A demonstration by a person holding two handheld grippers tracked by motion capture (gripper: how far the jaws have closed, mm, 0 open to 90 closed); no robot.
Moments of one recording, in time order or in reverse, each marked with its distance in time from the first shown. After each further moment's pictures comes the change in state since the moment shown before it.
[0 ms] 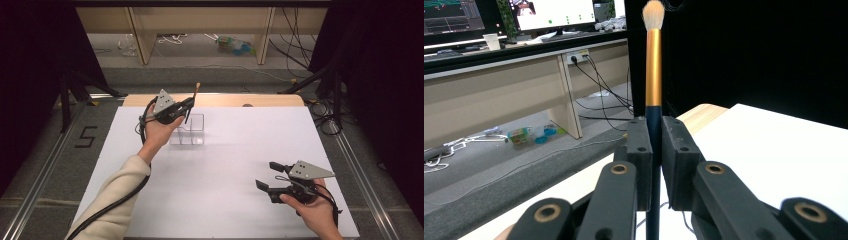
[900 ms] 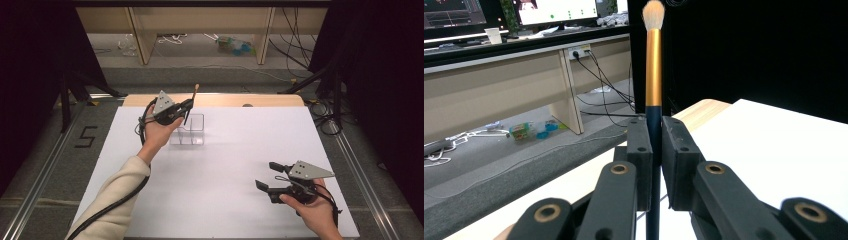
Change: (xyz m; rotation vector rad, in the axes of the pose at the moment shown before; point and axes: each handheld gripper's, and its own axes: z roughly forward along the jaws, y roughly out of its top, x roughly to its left) left arm 0.002 -0.006 0.000 0.014 0.007 -0.008; right arm 0.001 0.000 -0.001 0.018 0.004 0.006
